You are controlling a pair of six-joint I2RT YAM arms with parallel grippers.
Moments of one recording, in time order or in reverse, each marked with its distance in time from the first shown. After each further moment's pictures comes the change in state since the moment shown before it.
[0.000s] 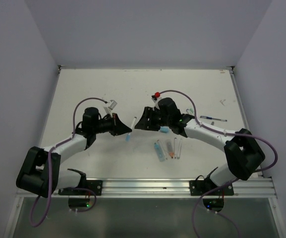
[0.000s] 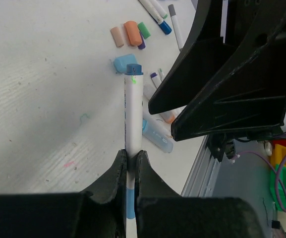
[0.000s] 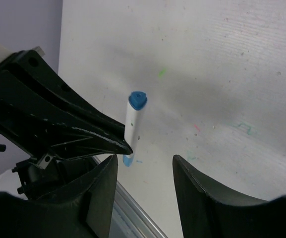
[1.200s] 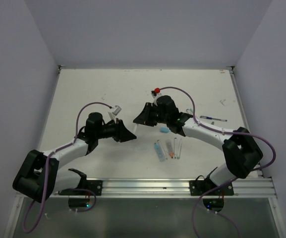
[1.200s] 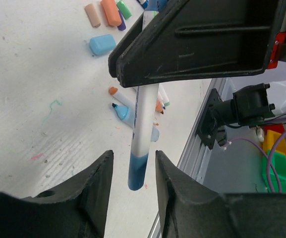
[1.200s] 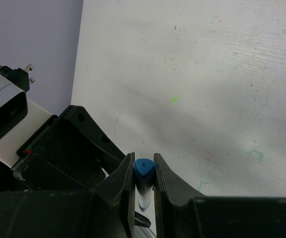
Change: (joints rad) left arm -0.092 -0.050 -0.065 0.035 -0.023 -0.042; right arm 0.014 0.025 0.035 0.107 0.076 0.050
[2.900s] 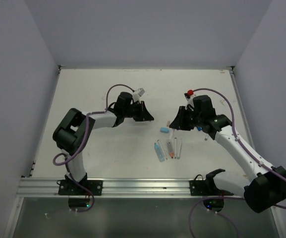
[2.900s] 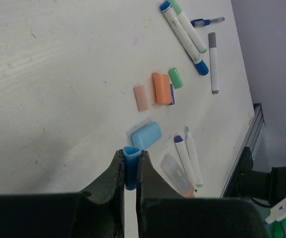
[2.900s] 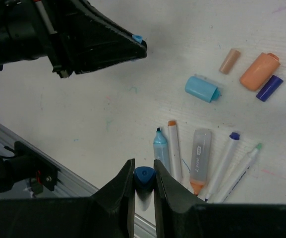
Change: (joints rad) left arm -0.147 0.598 0.555 -0.079 -0.240 -0.067; right arm -0.342 -0.407 -0.056 -0.623 -0.073 -0.351
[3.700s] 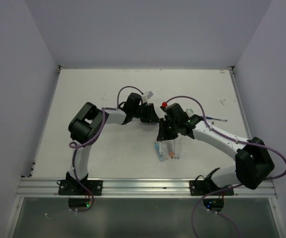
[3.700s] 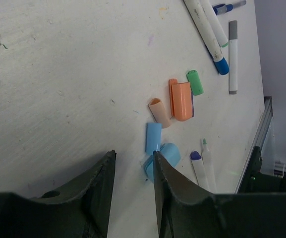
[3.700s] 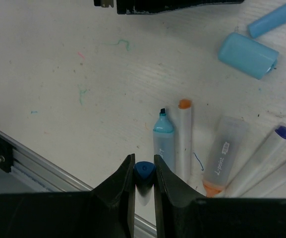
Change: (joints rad) left arm -0.039 0.272 0.202 -0.018 0.046 -0.004; right arm 0.274 0.245 -0.016 0.044 0.141 0.024
